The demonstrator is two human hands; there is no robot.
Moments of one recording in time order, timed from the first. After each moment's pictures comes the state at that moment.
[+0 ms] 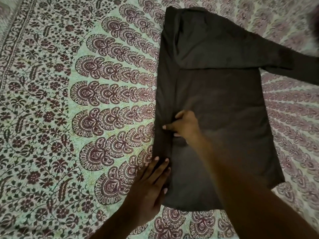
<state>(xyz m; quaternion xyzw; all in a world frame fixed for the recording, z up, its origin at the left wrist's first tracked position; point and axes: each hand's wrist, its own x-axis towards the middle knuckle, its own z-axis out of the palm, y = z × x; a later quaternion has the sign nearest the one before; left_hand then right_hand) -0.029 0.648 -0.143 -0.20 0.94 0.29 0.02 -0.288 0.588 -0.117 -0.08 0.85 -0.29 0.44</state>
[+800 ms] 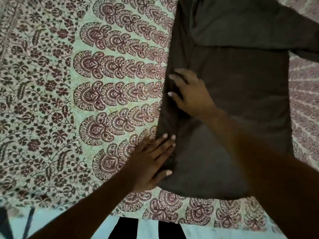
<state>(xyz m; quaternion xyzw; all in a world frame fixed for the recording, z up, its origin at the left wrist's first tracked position) -0.043 0.629 -0.150 -0.14 0.97 0.19 0.05 -0.323 0.578 -0.139 -0.66 0.74 -0.11 0.09</state>
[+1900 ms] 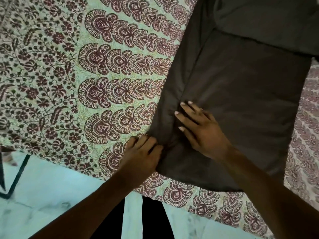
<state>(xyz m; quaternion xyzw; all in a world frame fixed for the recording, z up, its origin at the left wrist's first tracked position) -0.051 0.716 -0.151 -0.35 0.92 0.11 -0.13 -0.308 0.719 -0.130 -0.76 0.63 -0.07 0.14</state>
